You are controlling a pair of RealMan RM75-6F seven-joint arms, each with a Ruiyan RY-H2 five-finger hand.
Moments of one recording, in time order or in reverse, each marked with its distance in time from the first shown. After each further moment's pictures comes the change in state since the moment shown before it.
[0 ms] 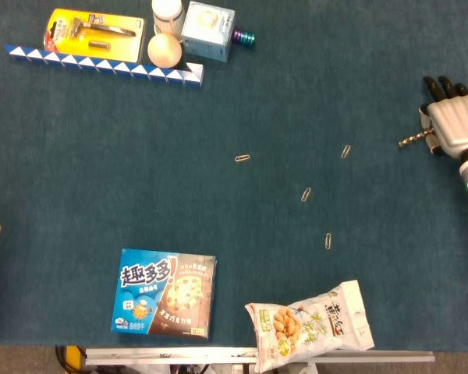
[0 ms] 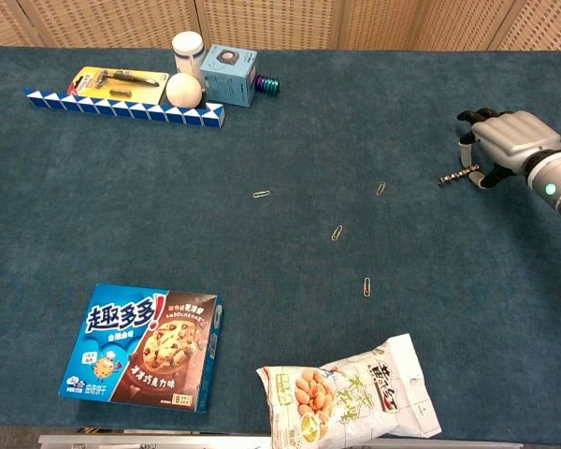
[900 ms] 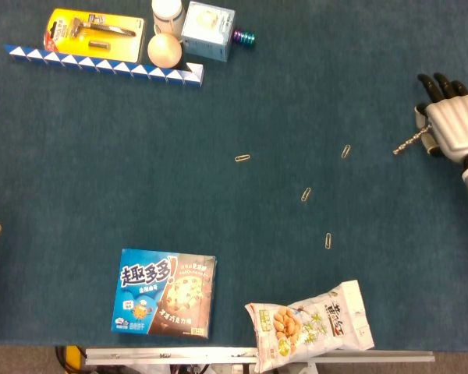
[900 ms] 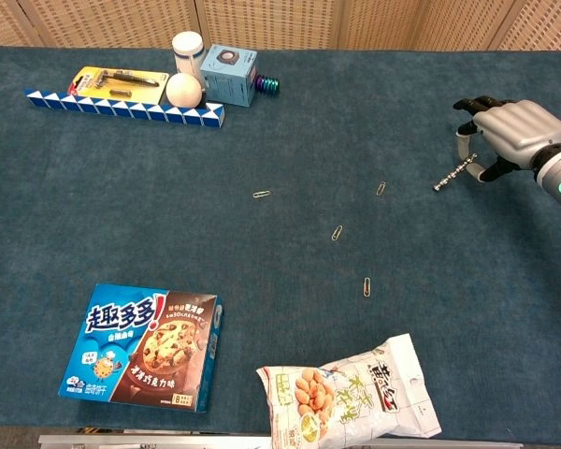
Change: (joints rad) left arm -0.001 -0.002 -0.001 -0.001 -0.004 -0.006 0.008; right arm -0.030 0.102 -0.009 -0.195 -0.050 0.101 0.003
